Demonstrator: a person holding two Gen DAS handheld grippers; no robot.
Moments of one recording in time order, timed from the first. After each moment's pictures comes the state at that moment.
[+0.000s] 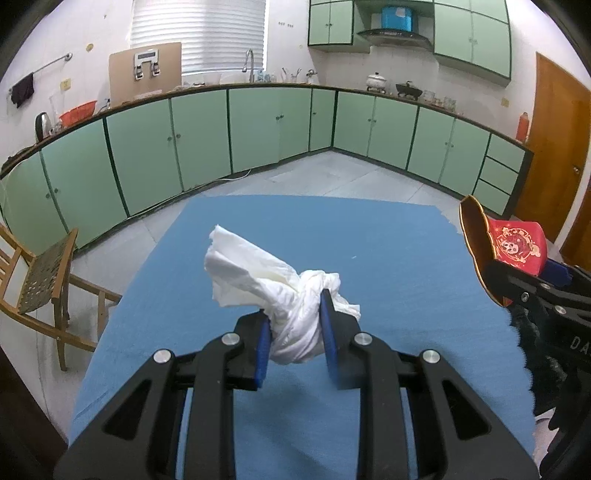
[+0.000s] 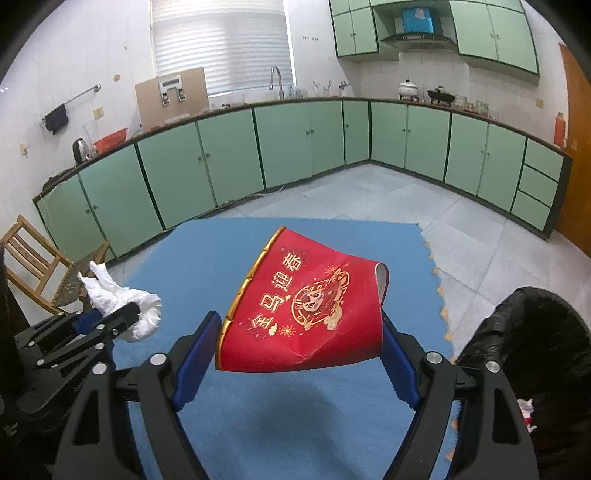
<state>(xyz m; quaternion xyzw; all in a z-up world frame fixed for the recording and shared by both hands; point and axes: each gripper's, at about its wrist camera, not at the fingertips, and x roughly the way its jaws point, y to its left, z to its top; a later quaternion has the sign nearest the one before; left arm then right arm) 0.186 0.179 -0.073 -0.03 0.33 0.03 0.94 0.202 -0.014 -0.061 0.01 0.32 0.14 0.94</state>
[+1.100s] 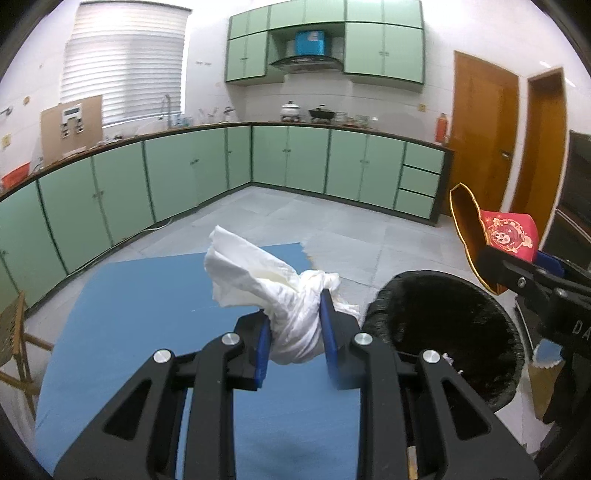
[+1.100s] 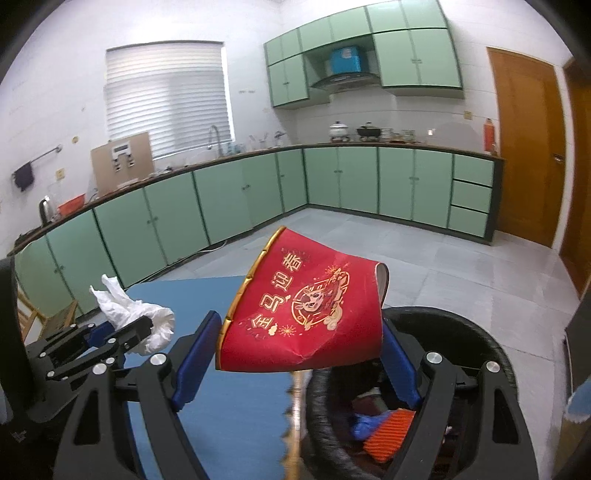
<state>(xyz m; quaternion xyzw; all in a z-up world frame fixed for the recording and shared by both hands) 0.158 -0.002 -0.019 0.01 0.26 -0.11 0.96 0.129 -0.195 0.009 0.06 0.24 0.04 0.97</state>
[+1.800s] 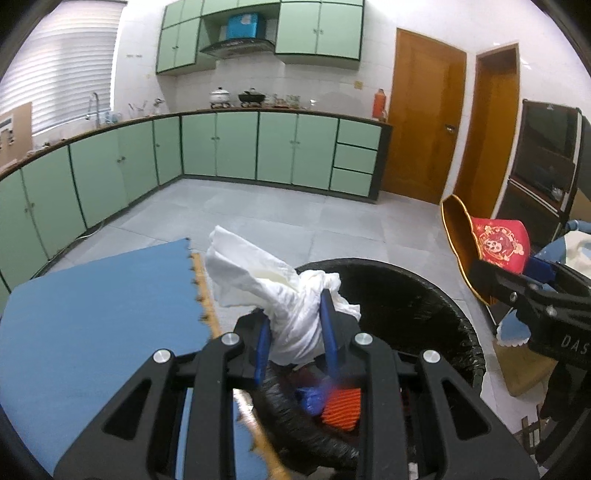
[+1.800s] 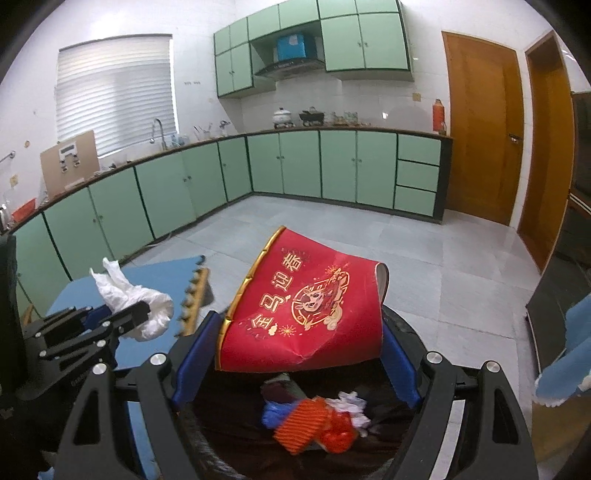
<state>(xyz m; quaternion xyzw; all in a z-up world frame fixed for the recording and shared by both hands) 0.200 -0.141 -0.069 0.03 0.28 -0.23 0.93 0.127 -0.335 -0.036 0.07 0.27 -0.05 0.96</state>
